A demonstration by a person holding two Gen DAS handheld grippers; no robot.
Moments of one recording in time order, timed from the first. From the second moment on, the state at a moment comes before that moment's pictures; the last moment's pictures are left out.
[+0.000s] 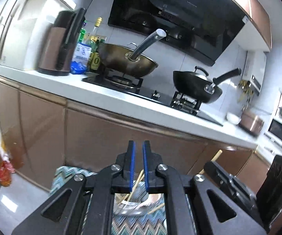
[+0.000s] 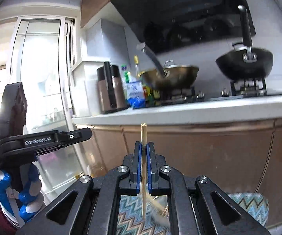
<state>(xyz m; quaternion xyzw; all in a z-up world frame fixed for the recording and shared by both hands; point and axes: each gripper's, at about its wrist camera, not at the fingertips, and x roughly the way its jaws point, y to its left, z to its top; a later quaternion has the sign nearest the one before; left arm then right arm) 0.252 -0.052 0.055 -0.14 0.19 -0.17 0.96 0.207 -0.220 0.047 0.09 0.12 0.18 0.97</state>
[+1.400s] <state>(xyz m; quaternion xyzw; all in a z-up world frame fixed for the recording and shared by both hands) 0.282 -0.021 -0.033 -0.16 0.29 -0.14 0.93 0.248 -0.217 -0.028 0.08 0.16 0.14 0.97</state>
